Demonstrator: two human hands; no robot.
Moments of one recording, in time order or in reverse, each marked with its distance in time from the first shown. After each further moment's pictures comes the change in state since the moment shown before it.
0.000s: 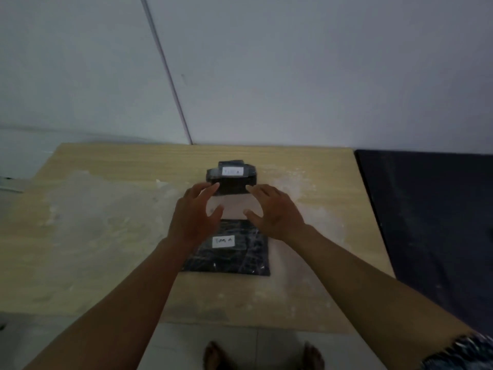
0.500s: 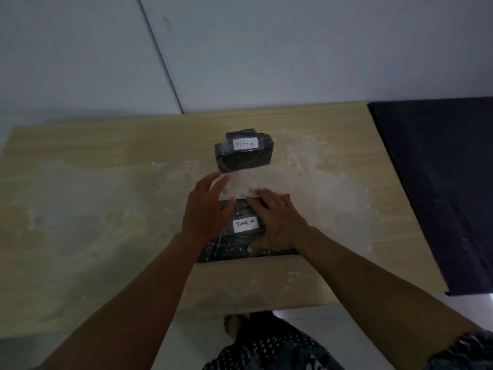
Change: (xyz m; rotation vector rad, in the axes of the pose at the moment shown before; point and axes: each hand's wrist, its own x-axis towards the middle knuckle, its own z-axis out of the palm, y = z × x) left_hand 0.003 -0.076 0.041 -0.123 -0.164 0.083; right_hand 0.001 -0.027 0.092 -0.113 -0.377 0.066
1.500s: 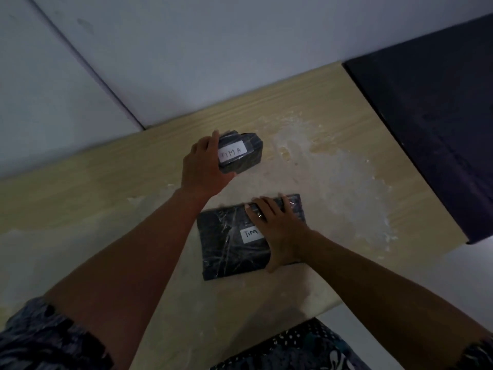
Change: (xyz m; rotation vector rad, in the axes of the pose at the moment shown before) left_hand 0.155 -0.023 0.016 0.113 -0.284 0.125; right_hand 0.035 -0.008 0.031 -0.155 -0.126 0.133
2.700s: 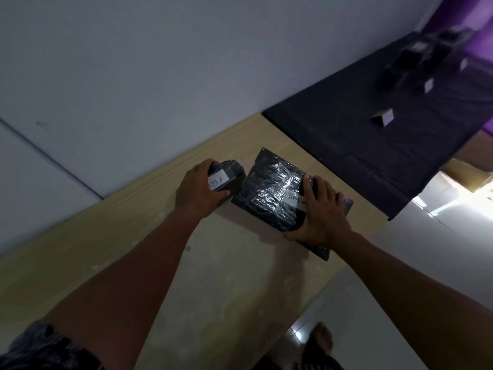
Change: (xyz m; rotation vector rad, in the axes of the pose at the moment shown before) left_hand 0.004 0.096 -0.027 -0.241 0.022 0.214; right_hand -0.152 0.068 -0.025 0.272 0.501 0.844
